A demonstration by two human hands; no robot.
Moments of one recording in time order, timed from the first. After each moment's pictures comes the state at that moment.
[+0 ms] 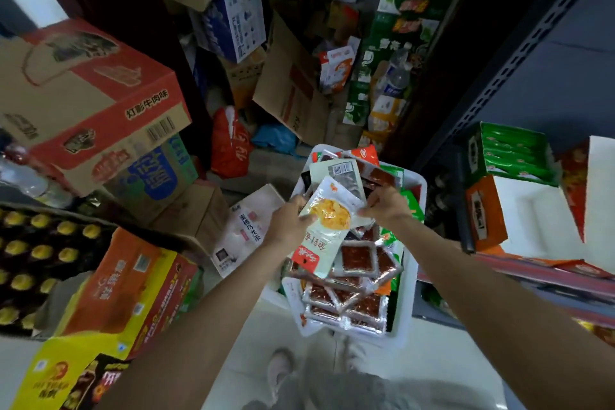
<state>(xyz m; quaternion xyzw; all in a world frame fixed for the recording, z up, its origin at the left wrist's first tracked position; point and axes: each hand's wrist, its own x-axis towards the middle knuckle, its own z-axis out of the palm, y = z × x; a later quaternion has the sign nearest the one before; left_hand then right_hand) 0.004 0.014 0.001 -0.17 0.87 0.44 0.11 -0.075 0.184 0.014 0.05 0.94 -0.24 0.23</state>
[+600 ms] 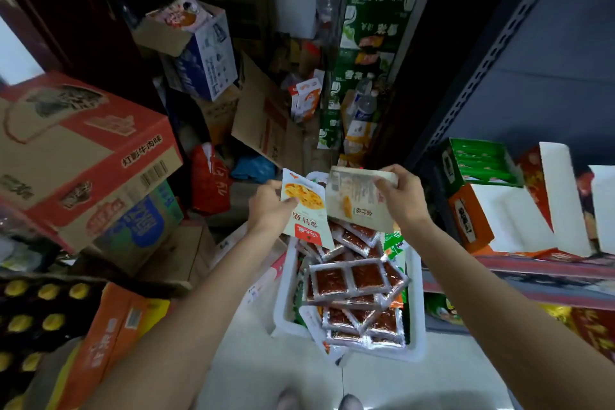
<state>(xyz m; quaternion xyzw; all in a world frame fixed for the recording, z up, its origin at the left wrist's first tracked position) -0.026 -0.043 0.068 -0.22 0.83 0.51 0.02 -0.053 0.159 0.085 0.09 0.84 -0.54 0.00</state>
